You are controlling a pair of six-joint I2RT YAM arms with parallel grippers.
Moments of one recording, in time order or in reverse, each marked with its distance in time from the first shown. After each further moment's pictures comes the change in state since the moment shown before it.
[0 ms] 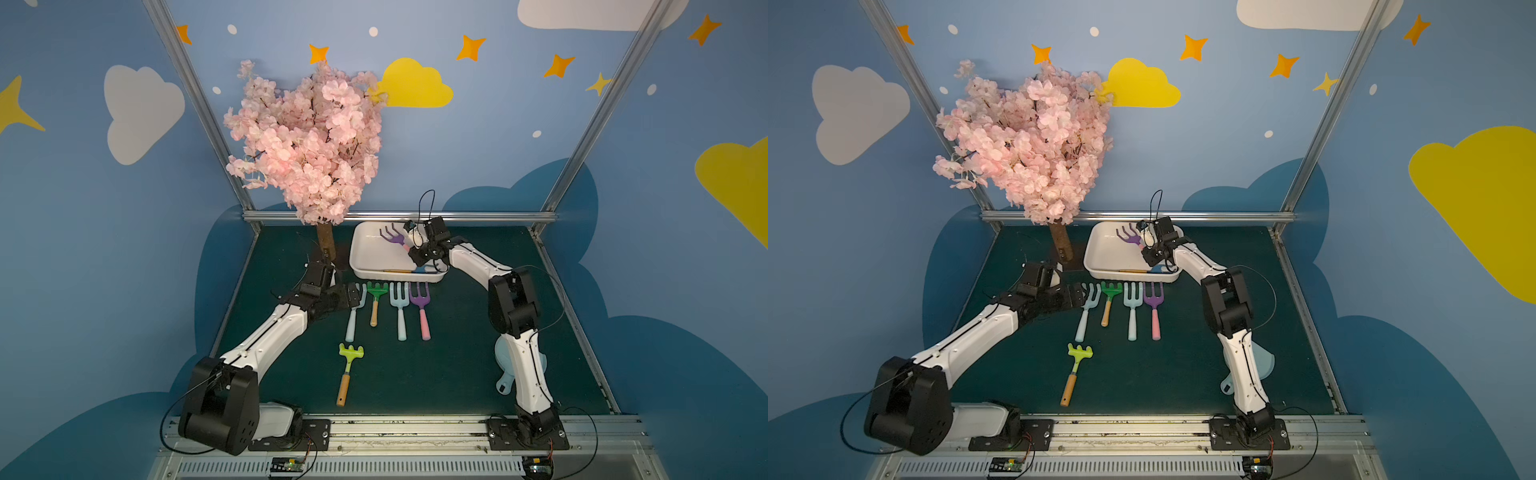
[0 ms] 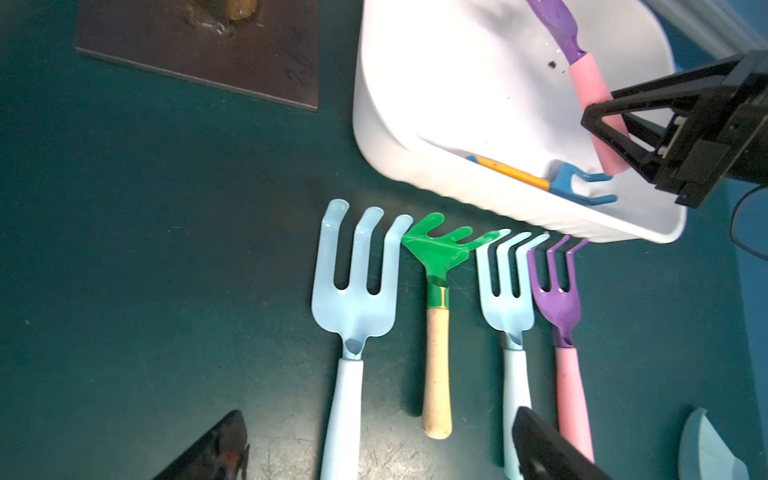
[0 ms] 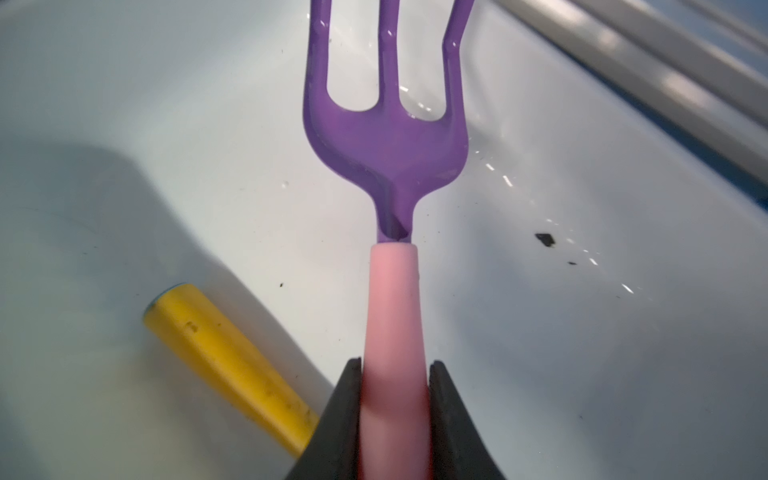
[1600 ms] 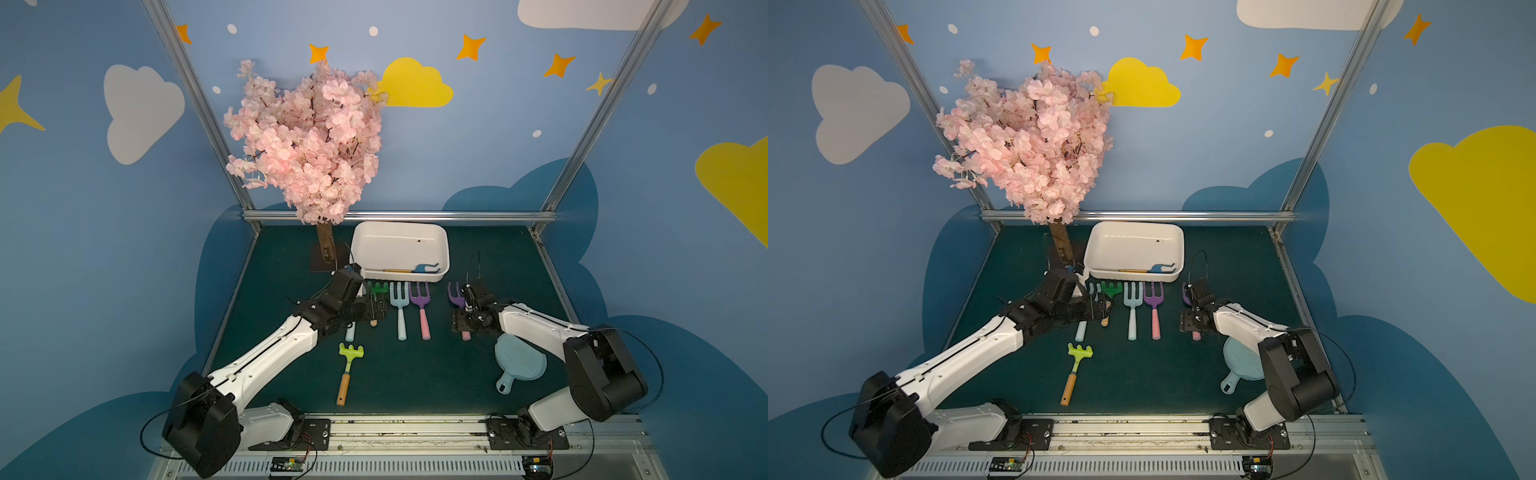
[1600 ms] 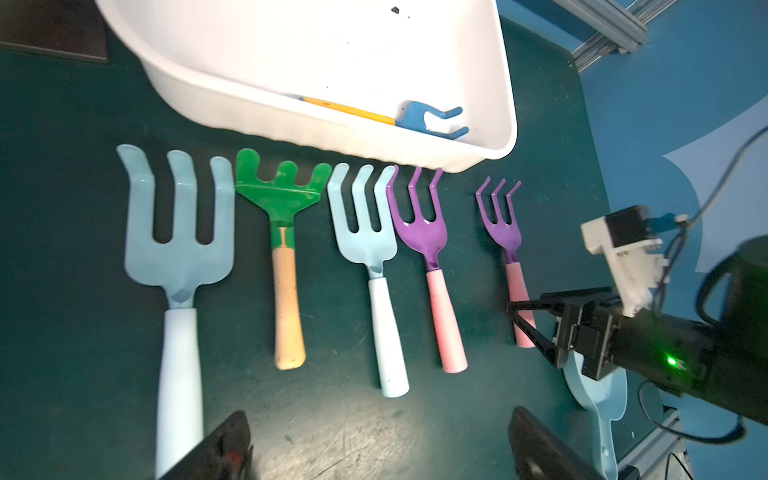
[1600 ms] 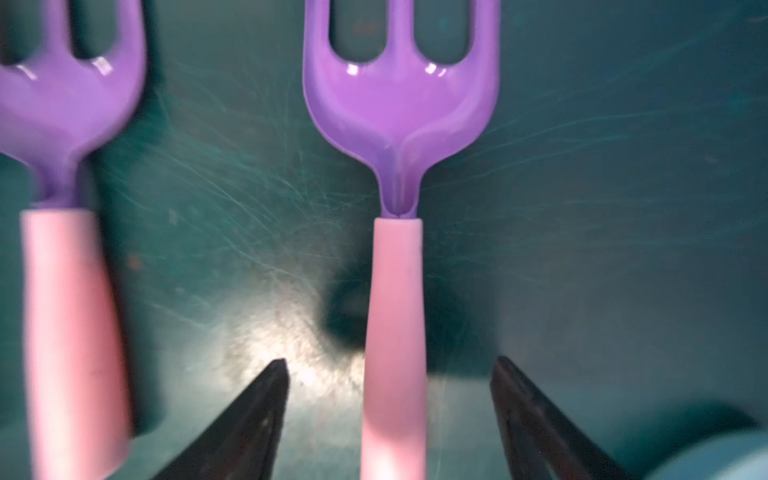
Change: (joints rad) left arm -0.329 -0.035 0.082 -0.048 -0.050 -0.127; right arm -0.005 -0.797 -1.063 -0.108 0.280 0.631
